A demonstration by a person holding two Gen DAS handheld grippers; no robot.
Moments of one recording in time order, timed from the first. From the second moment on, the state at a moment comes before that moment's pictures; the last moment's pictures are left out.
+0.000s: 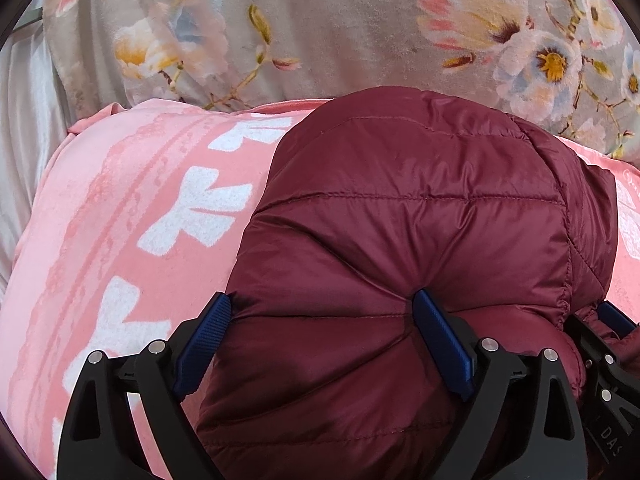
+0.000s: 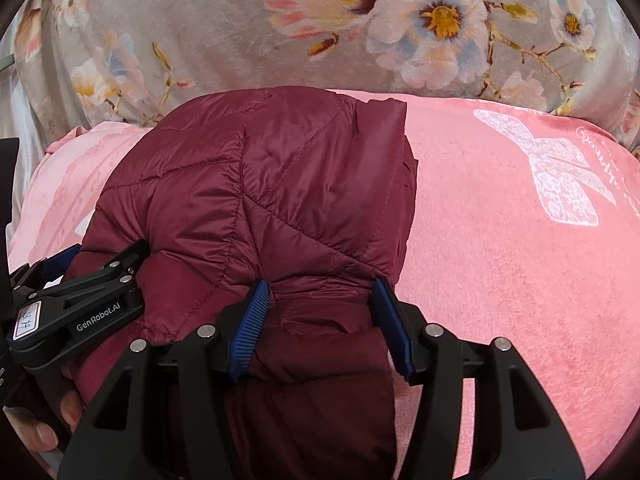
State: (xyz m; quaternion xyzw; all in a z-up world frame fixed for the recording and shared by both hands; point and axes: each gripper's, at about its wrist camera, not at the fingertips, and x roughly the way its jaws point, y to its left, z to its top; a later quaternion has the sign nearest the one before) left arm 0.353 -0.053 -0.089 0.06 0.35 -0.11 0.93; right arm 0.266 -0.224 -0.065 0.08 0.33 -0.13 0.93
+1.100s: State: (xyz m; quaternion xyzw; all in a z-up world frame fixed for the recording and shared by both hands) left arm 0.266 -0.021 -0.082 0.07 0.33 -0.07 0.94; right arm 0.202 -0.193 -0.052 0.06 0.34 -0.15 0.93
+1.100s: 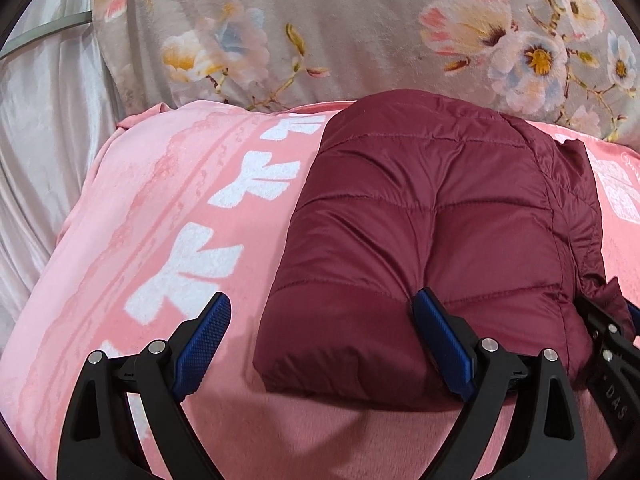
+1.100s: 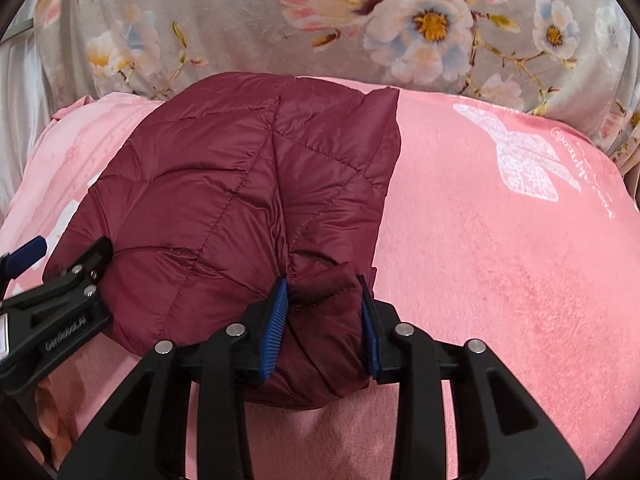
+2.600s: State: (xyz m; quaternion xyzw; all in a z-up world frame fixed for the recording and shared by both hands) left arm 0.105 0.012 -0.093 0.09 0.35 -0.06 0.93; right arm 0.026 -0.127 -0.060 0.03 0.32 -0.17 0.93
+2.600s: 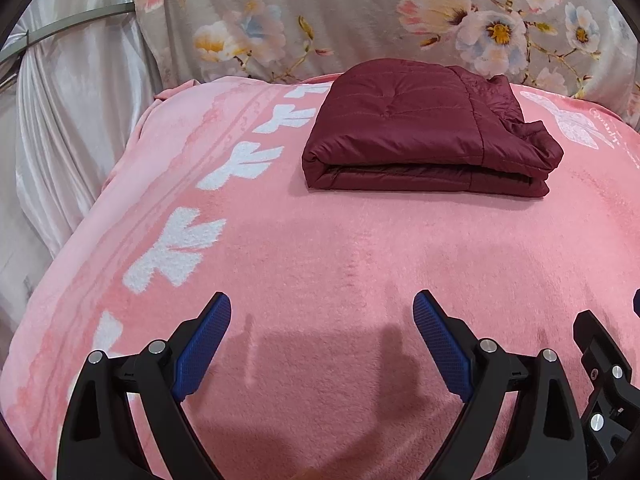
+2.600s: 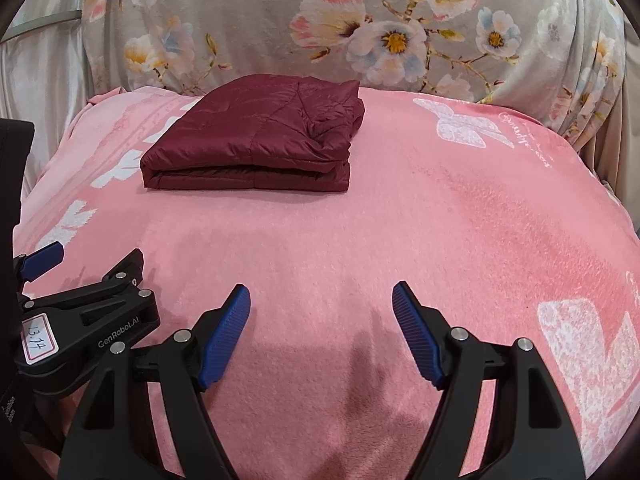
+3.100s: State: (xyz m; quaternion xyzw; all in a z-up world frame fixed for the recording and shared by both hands) left arm 0.103 0.010 -0.094 0.09 0.35 -0.06 0.93; right arm 0.026 -0.124 -0.060 0.02 0.31 -0.18 0.93
